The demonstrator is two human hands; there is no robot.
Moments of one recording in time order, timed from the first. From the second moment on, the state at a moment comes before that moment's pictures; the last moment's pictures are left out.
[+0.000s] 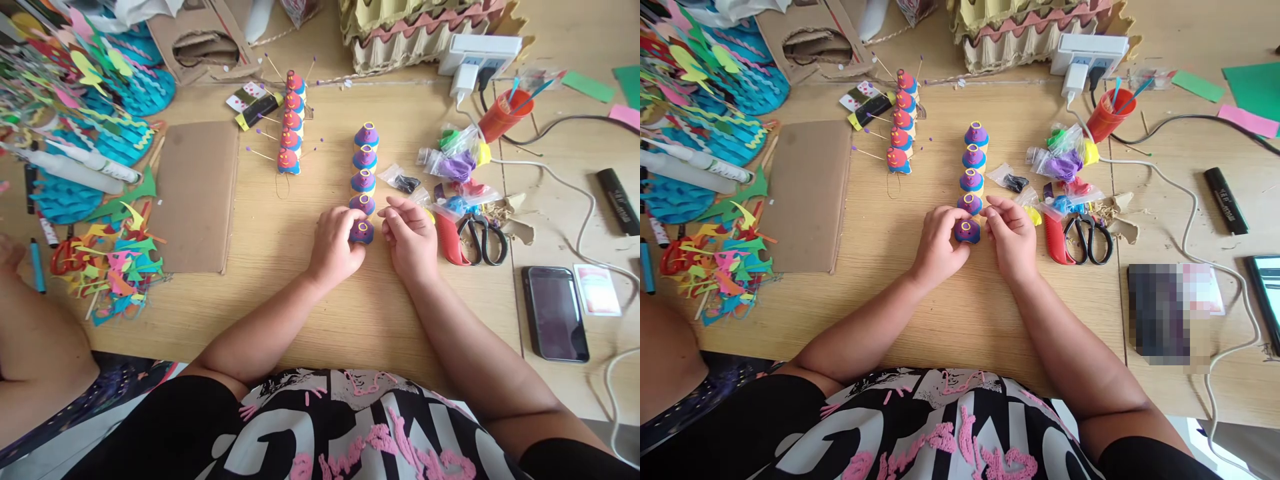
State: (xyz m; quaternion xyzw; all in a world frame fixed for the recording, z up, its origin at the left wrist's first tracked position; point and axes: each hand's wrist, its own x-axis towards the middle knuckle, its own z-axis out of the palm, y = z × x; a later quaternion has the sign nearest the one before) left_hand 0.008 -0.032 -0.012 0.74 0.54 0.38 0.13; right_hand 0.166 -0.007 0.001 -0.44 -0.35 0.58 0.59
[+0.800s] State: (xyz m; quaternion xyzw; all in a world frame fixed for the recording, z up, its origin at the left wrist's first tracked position) left_hand 0.004 -0.030 0.004 0.73 0.47 0.50 0.05; right_hand 0.166 -0.017 0.008 -0.40 -0.47 0.57 0.54
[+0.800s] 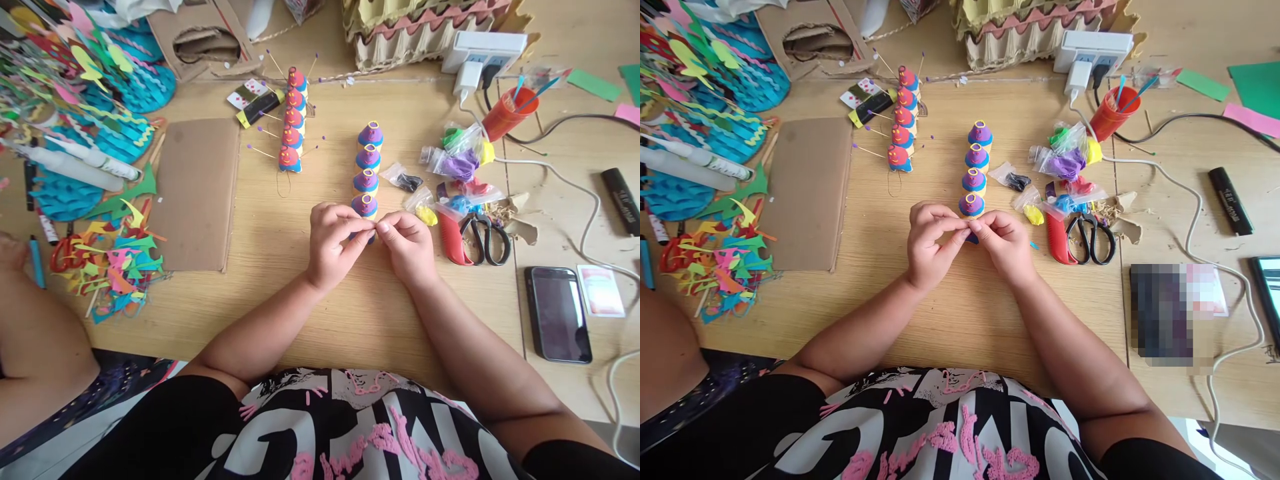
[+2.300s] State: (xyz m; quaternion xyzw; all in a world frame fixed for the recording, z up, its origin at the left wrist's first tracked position) left_hand 0.005 -0.031 0.007 0.70 0.46 0.53 0.10; right_hand 0.165 -0.015 0.006 -0.41 -0.43 0.58 0.55
